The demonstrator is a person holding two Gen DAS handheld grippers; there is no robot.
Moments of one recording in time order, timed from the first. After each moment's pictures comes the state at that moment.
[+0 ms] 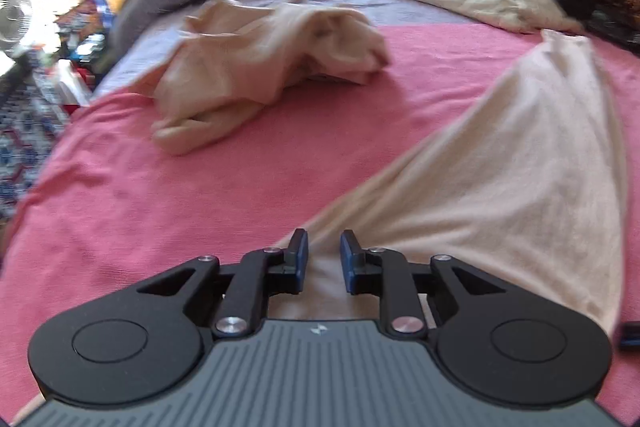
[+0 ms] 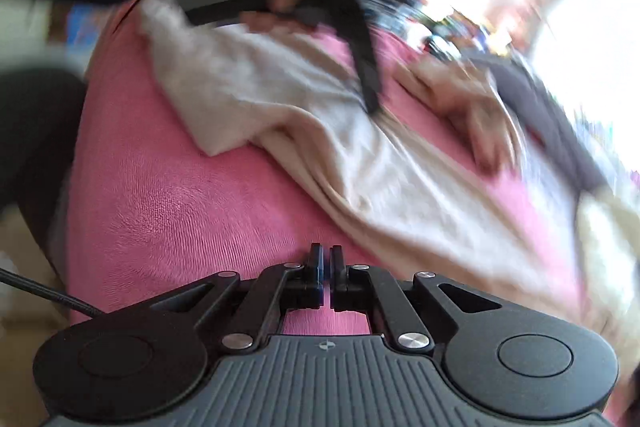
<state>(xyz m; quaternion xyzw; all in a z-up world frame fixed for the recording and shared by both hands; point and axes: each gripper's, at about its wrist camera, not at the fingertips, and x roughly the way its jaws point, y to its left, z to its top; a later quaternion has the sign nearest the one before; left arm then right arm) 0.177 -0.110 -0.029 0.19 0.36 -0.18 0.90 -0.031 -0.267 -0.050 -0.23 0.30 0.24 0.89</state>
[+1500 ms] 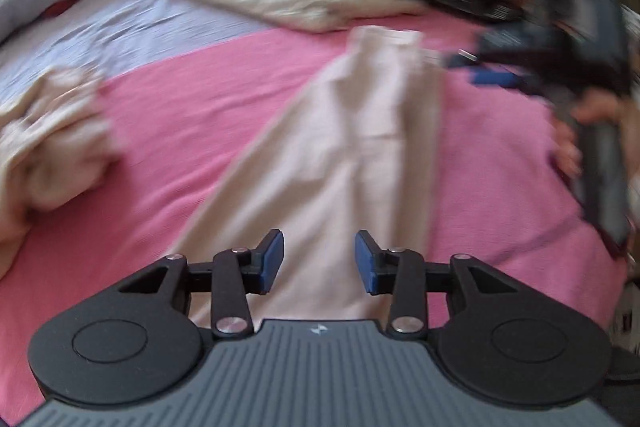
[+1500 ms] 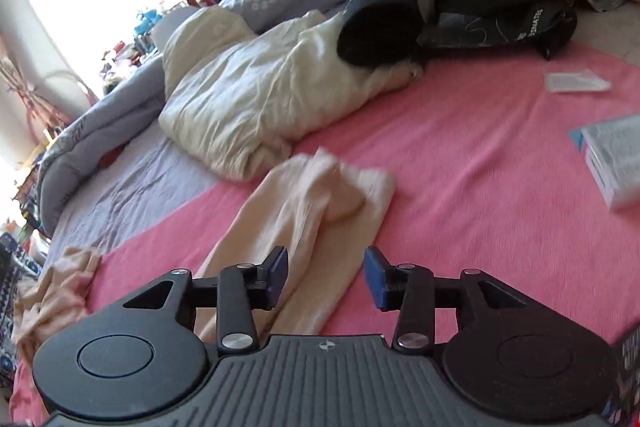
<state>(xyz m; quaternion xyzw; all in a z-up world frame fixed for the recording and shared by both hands) 0.161 -0.300 -0.011 0.22 0.43 -0.45 0.75 0.093 -0.576 -0.048 0.33 0.29 -0.26 0.86</state>
